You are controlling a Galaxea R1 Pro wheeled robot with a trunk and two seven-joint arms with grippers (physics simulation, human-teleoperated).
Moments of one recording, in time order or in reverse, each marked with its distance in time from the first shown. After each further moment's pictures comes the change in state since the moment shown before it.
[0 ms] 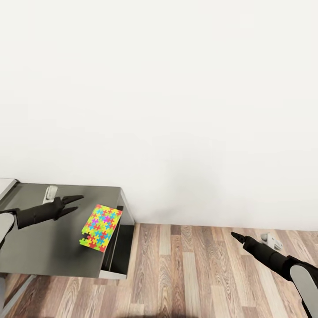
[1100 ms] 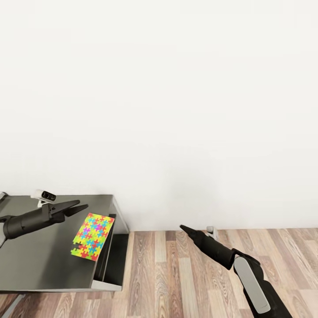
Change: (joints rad) left arm 0.173 0.010 -0.001 -0.306 -0.007 0.000 -0.491; right arm -0.121 0.206 0.237 0.216 0.008 -0.070 0.440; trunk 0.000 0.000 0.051
